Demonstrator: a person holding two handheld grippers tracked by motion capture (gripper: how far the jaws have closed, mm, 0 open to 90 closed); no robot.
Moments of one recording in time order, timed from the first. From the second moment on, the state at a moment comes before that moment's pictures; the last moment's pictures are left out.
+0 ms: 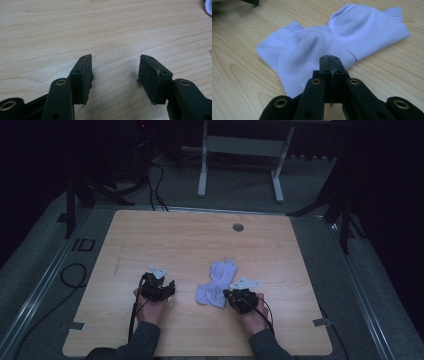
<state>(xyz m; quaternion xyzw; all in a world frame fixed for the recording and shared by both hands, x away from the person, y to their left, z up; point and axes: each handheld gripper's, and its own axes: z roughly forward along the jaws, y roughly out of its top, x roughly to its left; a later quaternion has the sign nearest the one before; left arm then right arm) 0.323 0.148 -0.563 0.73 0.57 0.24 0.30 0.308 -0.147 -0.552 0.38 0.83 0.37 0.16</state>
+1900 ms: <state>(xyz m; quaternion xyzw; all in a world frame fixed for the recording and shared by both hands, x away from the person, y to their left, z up) 0.300 0.098 -0.561 0.82 0.42 0.13 0.36 0.305 -0.124 -0.561 0.32 0.86 0.36 0.16</state>
